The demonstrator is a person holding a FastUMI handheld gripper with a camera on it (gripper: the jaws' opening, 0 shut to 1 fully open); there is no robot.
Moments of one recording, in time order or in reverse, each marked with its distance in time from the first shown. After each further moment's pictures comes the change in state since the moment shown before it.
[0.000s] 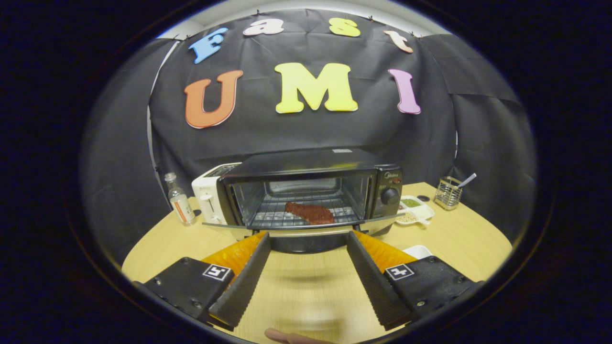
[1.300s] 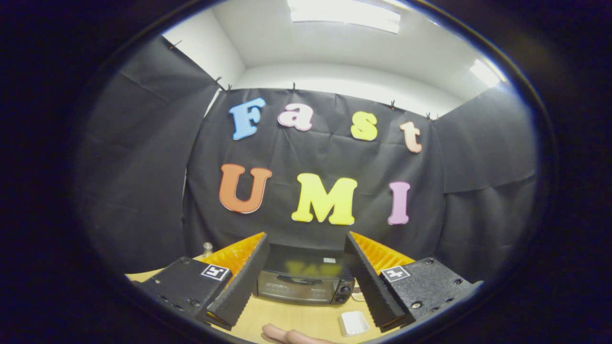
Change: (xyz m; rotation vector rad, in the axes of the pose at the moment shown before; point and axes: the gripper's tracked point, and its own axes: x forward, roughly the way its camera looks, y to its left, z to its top) arm -0.275 -0.004 0.212 -0.167 -0.535 0.046
